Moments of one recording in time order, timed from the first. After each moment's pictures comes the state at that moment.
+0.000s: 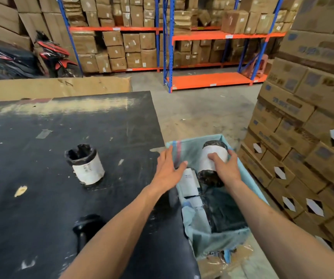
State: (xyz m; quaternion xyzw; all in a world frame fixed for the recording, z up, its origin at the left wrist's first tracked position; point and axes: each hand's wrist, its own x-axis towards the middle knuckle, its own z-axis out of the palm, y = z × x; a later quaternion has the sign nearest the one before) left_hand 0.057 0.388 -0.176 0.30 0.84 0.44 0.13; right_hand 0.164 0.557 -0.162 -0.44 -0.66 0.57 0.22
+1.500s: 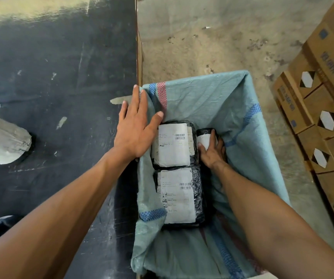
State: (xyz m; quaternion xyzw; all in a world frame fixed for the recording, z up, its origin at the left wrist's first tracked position) left_hand -0.027 0.479 -0.259 0.25 0.94 0.20 0.06; right_hand 0.076 0.692 -0.466 -0.38 -0.84 0.37 -0.12
